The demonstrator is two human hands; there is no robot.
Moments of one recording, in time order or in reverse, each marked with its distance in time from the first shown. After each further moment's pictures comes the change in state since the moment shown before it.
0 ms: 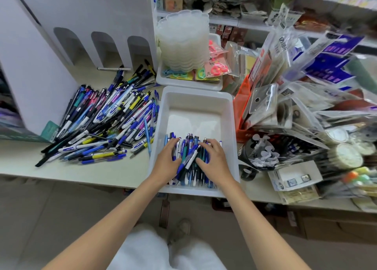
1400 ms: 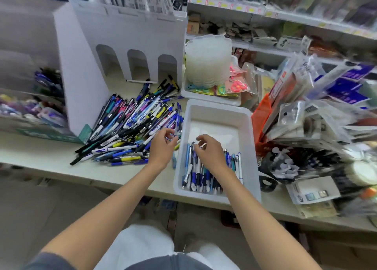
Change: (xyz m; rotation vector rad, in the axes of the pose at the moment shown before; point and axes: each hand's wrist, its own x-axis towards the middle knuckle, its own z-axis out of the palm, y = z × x) left_hand 0.025 -0.007 -0.085 -0.130 0.360 0.105; right_hand 0.031 -0.102 0.017 0.036 0.079 -0.026
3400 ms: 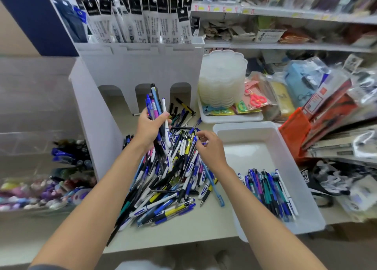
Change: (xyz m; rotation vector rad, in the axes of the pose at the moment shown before) left_hand 0.202 0.032 -0.138 -0.446 -0.243 -0.100; right_hand 0.112 -0.115 0.080 0.202 0.281 0.084
